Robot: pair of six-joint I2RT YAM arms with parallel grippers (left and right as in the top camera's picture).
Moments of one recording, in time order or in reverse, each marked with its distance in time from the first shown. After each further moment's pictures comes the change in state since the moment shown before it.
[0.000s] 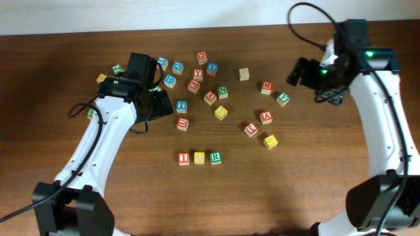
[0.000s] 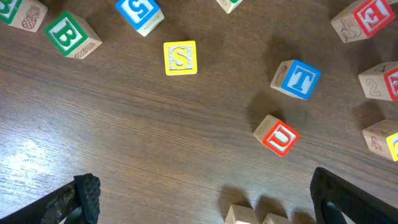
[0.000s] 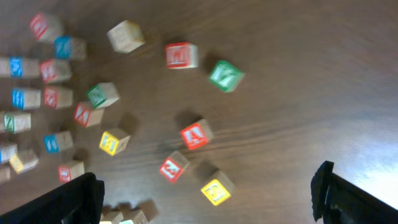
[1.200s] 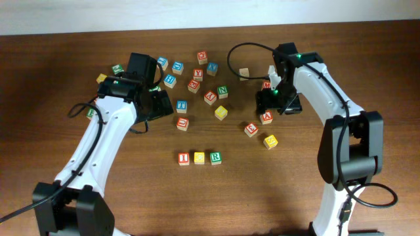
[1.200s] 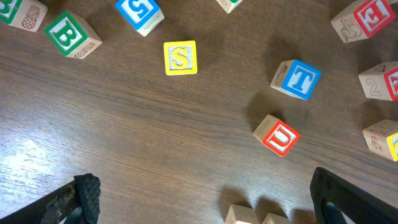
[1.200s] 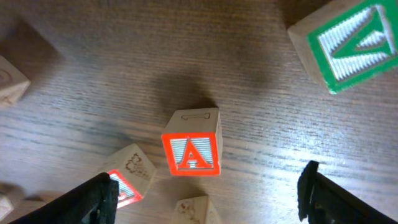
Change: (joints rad) left arm 0.000 0.000 0.000 0.000 0.000 0.000; right arm 0.163 0.343 -0.053 0.039 0.065 -0.266
